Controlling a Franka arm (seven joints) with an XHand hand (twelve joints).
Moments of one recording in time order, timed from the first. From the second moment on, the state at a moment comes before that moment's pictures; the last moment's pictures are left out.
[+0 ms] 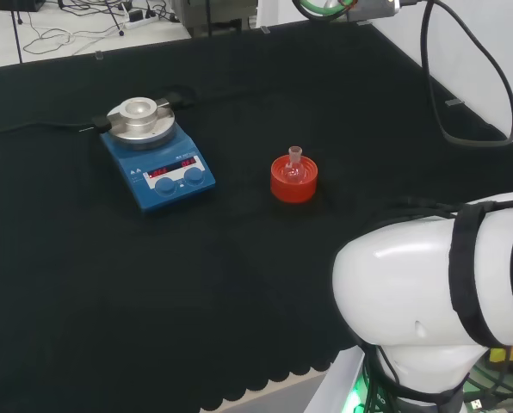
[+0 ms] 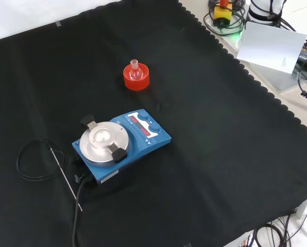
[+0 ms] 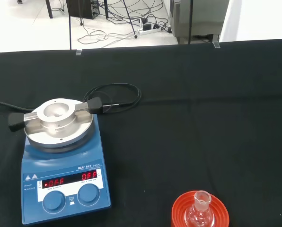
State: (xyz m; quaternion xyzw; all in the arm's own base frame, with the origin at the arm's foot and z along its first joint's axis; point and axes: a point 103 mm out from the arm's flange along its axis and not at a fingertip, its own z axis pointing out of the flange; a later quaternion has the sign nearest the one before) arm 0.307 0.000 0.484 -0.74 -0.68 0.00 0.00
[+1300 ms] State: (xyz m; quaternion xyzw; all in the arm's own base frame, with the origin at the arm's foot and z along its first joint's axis) arm 0.322 -0.010 0.445 -0.75 -0.66 0.00 0.02
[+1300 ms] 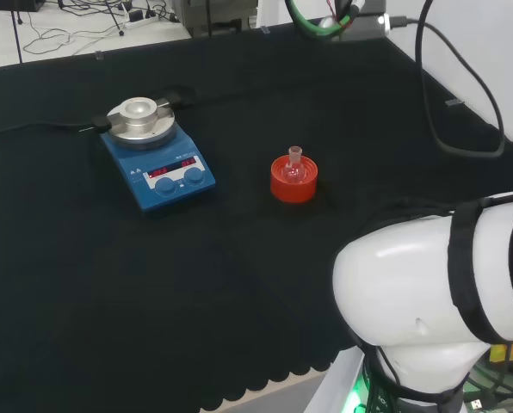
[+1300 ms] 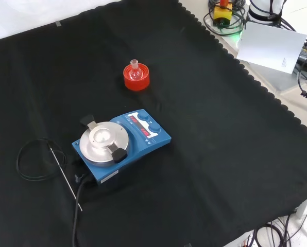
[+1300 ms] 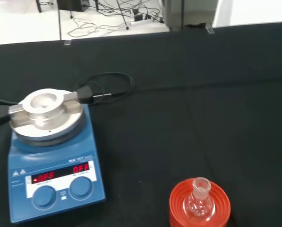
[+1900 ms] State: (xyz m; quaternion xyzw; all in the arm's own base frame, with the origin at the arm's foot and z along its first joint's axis) arm 0.361 -0.047 0.372 -0.77 -0.64 0.00 0.07
